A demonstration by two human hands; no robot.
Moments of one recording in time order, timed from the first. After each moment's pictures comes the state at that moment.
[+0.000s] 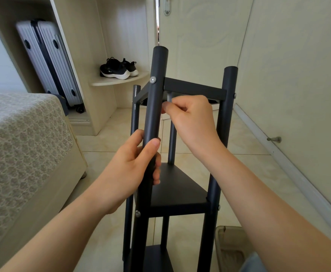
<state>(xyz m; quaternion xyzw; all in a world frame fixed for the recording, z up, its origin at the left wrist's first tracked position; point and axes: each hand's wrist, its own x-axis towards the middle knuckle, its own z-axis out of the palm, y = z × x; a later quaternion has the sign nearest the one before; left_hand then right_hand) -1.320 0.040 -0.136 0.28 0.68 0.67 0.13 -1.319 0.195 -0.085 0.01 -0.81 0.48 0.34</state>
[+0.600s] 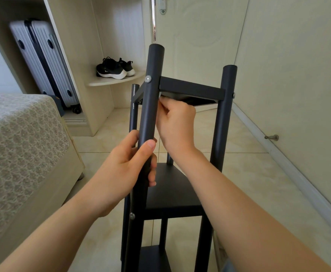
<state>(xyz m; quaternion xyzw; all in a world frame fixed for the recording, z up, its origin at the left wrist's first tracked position) -1.321 0.040 -0.136 0.28 0.67 0.68 0.14 -1.352 0.182 -0.113 0.02 -0.78 0.41 0.48</state>
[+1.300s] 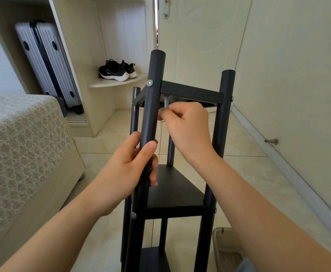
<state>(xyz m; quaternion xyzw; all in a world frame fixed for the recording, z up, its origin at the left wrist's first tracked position) -1.324 0.036 -0.137 0.28 0.67 0.67 0.14 -1.326 0.191 -0.098 0.01 -0.81 0.45 0.38</state>
